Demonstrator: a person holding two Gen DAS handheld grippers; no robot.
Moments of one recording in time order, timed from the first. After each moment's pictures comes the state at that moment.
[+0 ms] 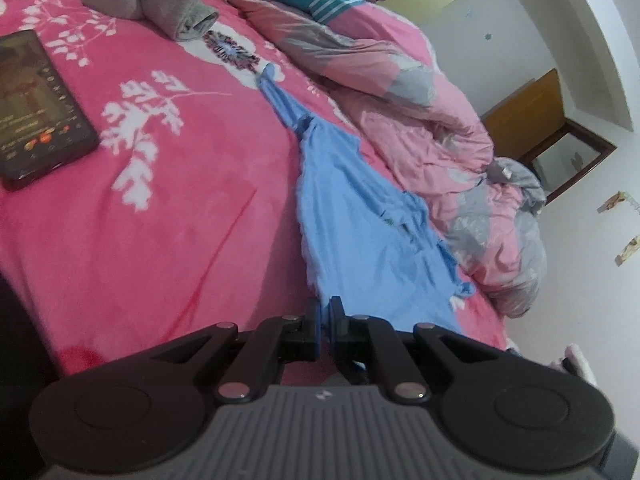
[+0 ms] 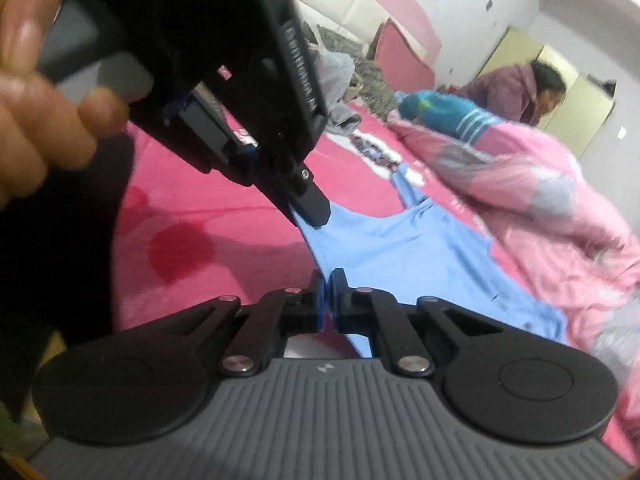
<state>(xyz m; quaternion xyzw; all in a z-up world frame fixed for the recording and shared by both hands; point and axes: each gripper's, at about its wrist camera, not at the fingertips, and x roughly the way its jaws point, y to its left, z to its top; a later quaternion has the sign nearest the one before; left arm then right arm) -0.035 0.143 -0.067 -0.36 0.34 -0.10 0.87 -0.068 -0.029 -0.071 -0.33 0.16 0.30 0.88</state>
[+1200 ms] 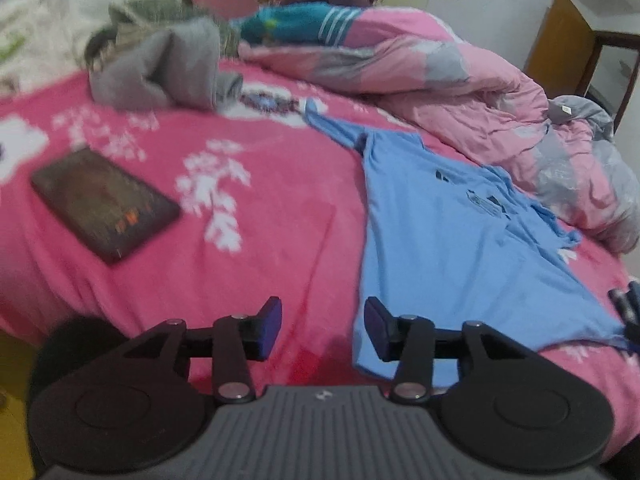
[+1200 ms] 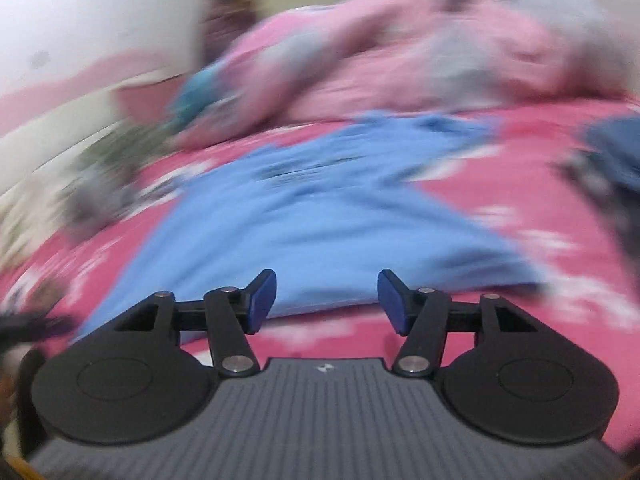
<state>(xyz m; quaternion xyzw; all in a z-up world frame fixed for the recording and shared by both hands) -0.062 0.116 -0.048 -0.14 0.32 0.02 0.94 -0.045 -0.310 -0.048 0.13 0.26 0.06 0.95</state>
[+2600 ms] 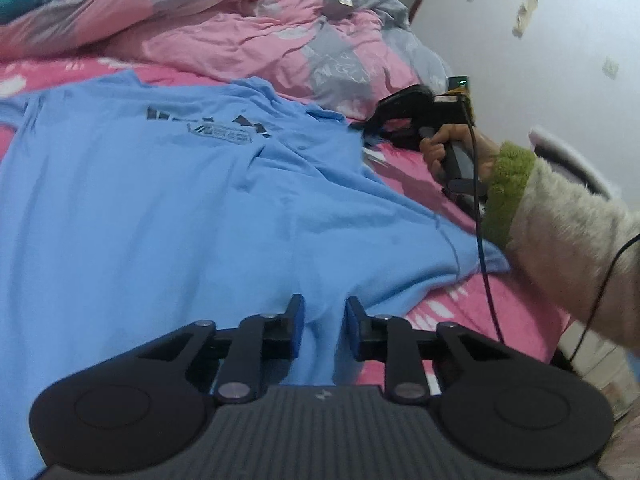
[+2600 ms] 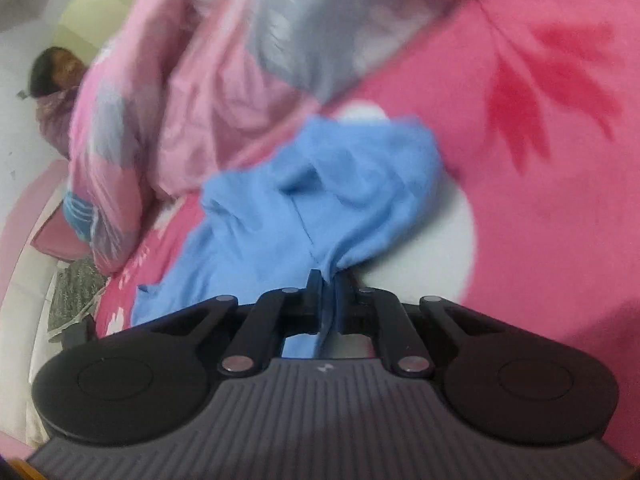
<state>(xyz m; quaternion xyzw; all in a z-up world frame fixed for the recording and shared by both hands) 0.058 -0.014 -0.088 -0.09 0.35 -0.34 0.87 0.282 -0.430 -0.085 0.34 0.34 0.03 0.88</state>
